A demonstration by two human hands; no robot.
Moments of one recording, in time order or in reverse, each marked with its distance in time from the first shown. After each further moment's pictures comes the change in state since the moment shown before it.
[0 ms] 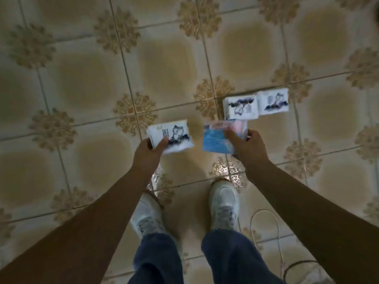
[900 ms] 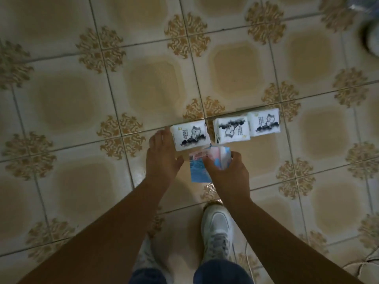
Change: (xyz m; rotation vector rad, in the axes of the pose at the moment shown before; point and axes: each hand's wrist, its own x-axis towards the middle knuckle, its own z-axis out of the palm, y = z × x) left_hand 0.061 0.032 0.070 0.844 0.097 0.472; right_hand 0.006 -0.003 0.023 -0.321 0.121 -0.137
